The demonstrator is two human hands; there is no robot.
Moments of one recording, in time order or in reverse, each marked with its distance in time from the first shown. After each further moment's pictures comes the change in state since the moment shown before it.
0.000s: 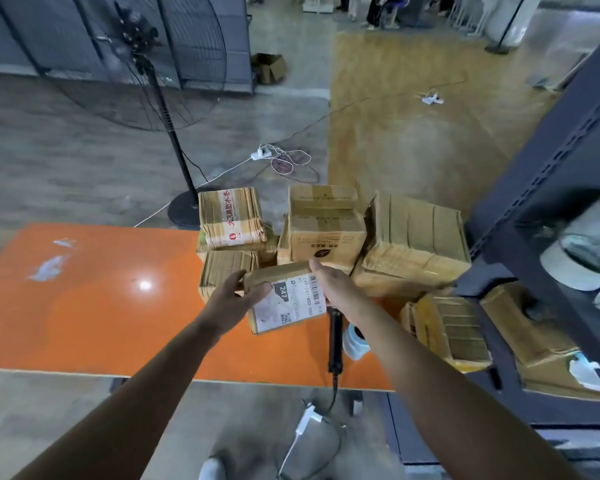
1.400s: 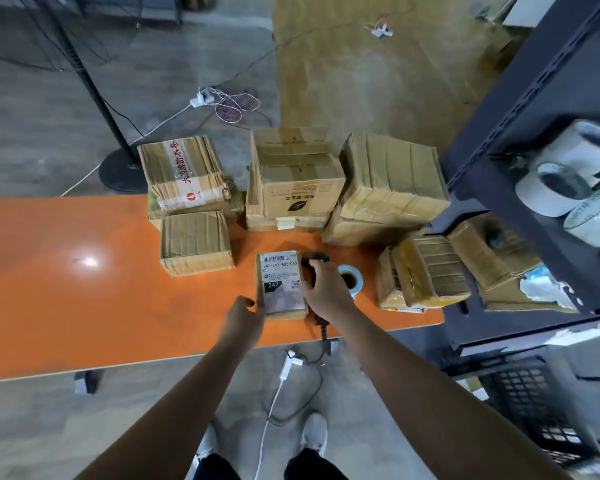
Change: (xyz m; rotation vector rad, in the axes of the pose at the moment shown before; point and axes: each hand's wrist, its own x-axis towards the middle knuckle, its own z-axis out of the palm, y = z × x) left_hand -0.008 -0.105 0.087 0.139 -0.070 -0.477; right_hand -0.004 0.078 0.053 -0.318 0.308 -0.006
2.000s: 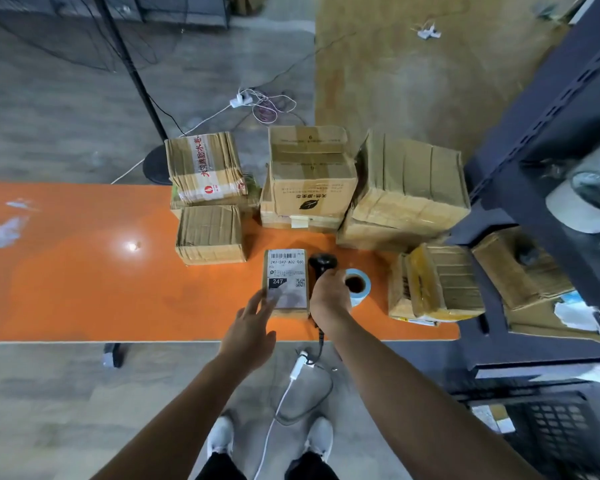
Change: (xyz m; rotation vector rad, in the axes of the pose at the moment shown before) left_hand -0.063 0.006 0.004 0.599 0.008 0.442; right_hand 0.016 0.005 0.020 -0.228 -0.049 0.254
